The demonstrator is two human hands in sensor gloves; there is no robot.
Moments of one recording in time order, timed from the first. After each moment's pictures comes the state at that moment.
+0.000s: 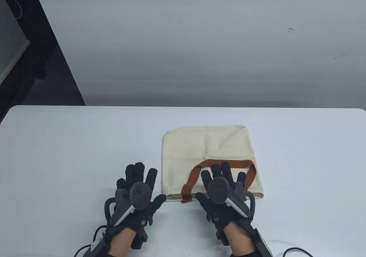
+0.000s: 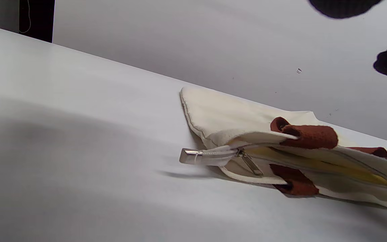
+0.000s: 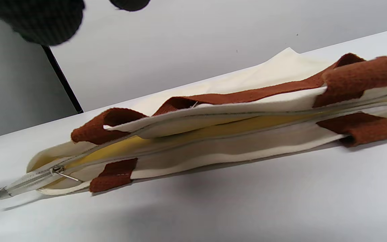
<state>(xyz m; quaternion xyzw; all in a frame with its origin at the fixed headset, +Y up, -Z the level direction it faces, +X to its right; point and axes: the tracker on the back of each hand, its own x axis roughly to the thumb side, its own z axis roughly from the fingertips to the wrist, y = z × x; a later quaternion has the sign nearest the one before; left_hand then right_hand) -0.178 -0.704 -0.310 -0.03 -0.03 0.13 0.99 0.094 -0.710 -0.325 0.04 0.06 0.99 0.15</state>
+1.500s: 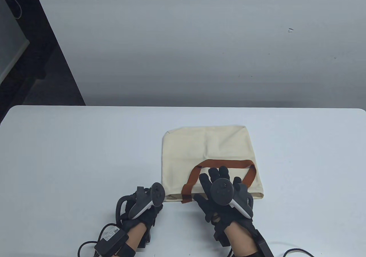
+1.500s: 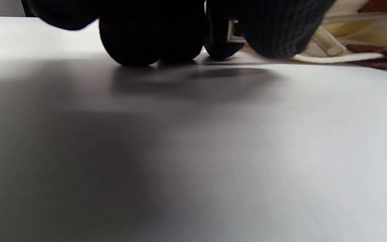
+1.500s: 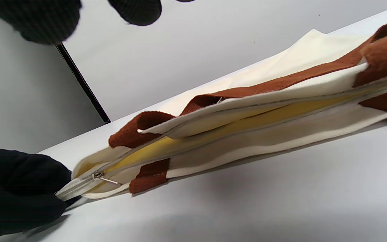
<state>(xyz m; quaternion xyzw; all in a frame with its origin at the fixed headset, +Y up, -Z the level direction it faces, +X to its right) -0.150 -0.770 -0.339 -0.10 -0.02 0.00 0.99 0.095 -0.710 -0.321 0.08 0.06 0.97 0.21</state>
